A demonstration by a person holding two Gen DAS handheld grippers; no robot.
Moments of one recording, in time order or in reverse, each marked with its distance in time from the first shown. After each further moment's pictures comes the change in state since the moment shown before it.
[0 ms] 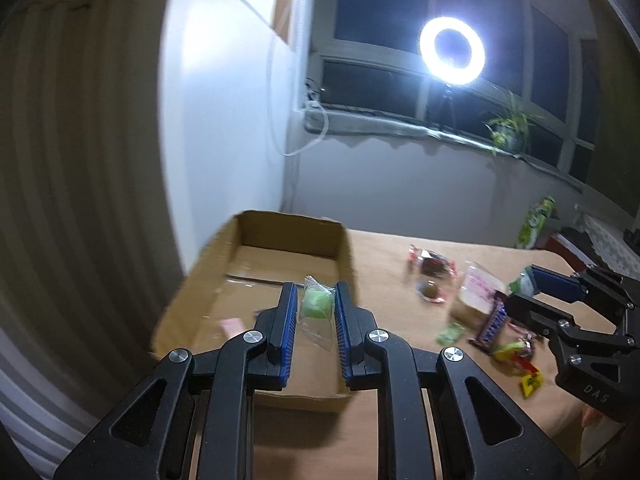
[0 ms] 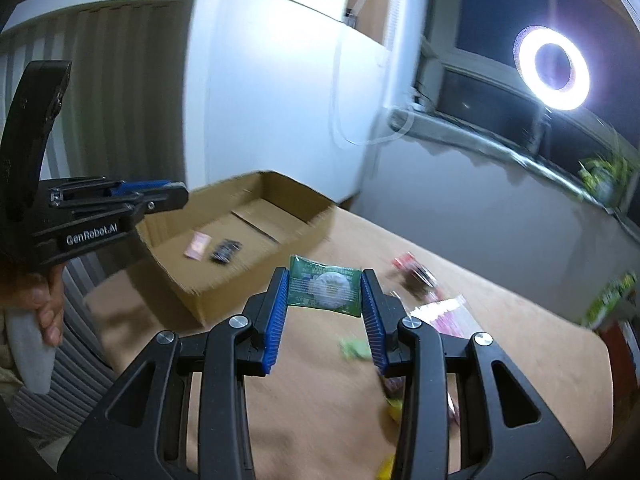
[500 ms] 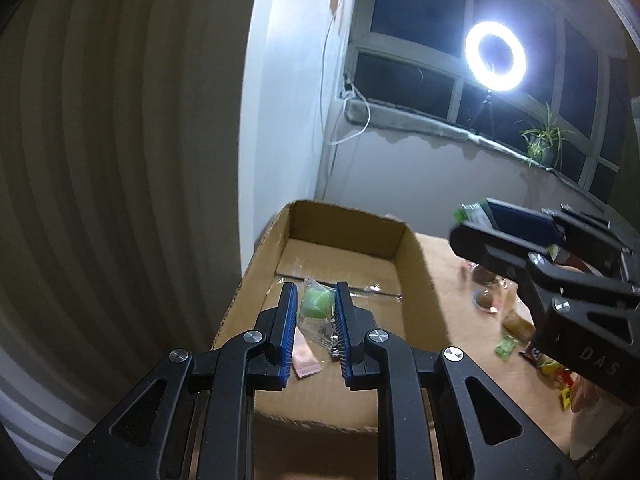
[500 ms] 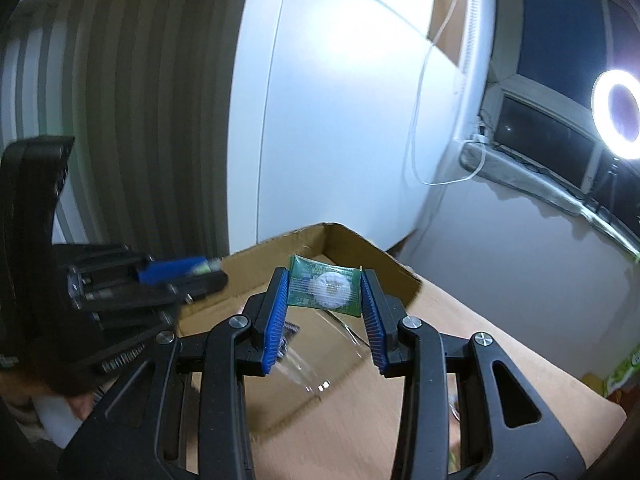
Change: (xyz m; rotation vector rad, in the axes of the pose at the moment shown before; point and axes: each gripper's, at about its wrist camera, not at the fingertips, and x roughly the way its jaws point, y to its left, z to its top) left arm 0.039 0.058 -0.004 -0.076 0.043 0.034; right arm 0.097 0.058 0.066 -0.088 -0.017 0.131
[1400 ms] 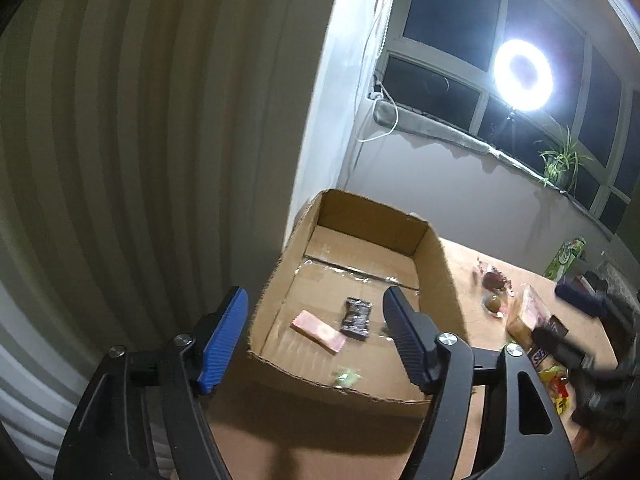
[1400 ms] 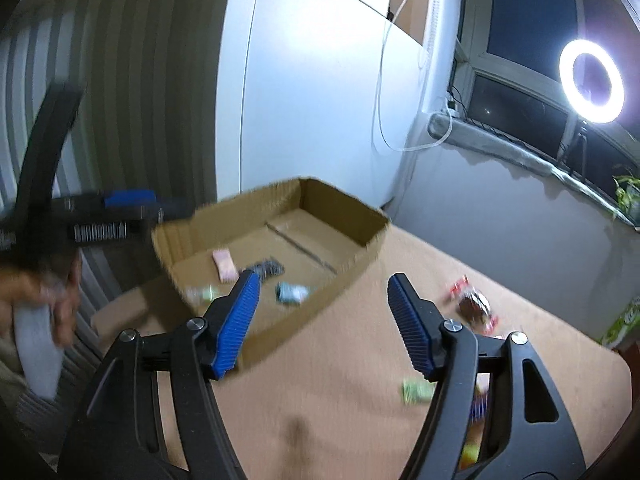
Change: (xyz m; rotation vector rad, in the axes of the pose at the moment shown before) left arm -0.020 0.017 -0.009 -0.105 0.004 0.034; right arm -0.068 -0.009 -0.076 0.081 0.031 -0.085
